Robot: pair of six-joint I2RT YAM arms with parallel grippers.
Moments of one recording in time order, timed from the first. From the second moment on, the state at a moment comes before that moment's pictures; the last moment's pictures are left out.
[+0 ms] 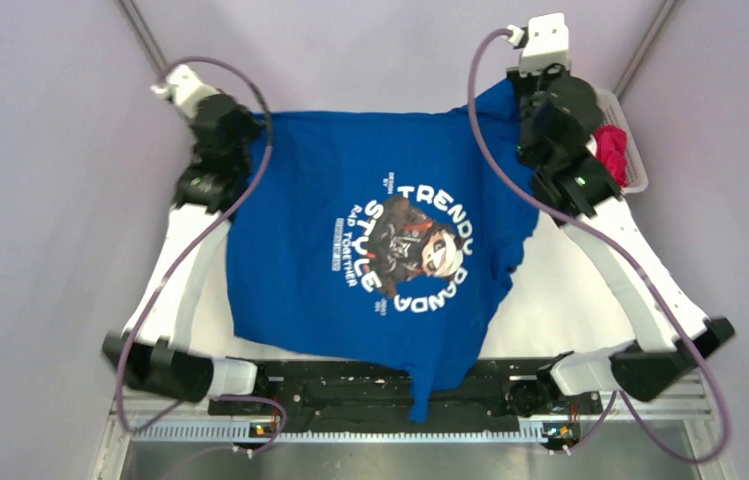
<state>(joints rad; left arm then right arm) -0.19 1.27 1.55 -0.33 -0.47 -0.60 0.60 1.30 1.70 -0.09 0.73 -0.52</state>
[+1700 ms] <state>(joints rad) -0.16 1.86 1.41 -0.29 -0.41 -0.69 0.41 1.65 1.30 -0.60 0.35 -0.01</state>
